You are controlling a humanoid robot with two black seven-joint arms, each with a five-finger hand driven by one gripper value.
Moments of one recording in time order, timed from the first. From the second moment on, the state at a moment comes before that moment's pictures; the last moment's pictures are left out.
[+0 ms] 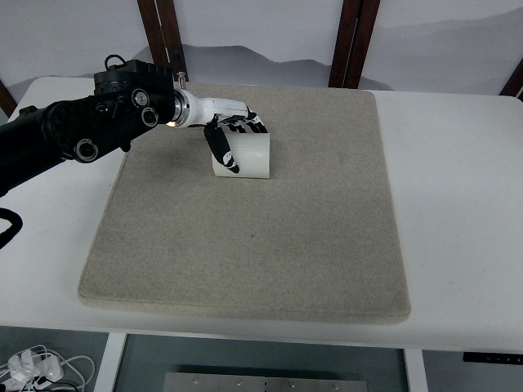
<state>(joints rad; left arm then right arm) -1.24 0.27 -0.22 -0.80 1.14 -0.42 0.09 0.00 0.00 -0.01 0.19 -0.03 -0.01 -0.03</state>
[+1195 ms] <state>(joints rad) -1.24 0.27 -0.20 -0.80 1.14 -0.41 0.09 0.00 0.00 -0.01 0.19 -0.03 -0.01 -0.03</state>
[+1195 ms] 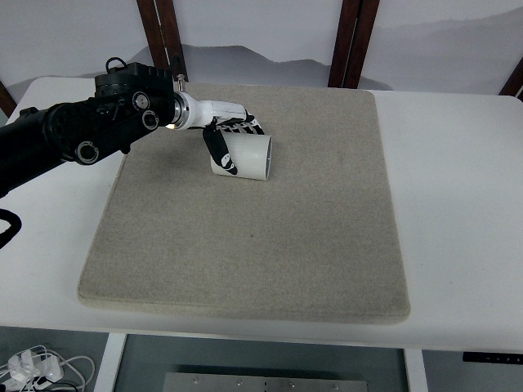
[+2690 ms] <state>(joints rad) -1.28 0.22 -0.14 -0.80 1.24 -0.42 0.09 0.00 0.00 -0.01 0.19 -0.03 -0.01 -0.03</state>
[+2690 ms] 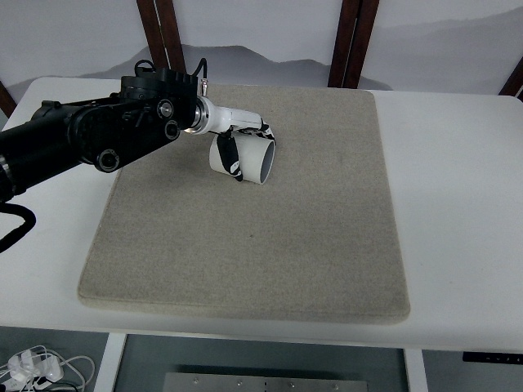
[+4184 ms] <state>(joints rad) -1.07 0.27 -0.58 -0.62 0.54 -0.47 -0.22 0.00 0.00 -0.01 0.19 -0.03 -0.01 -0.03</state>
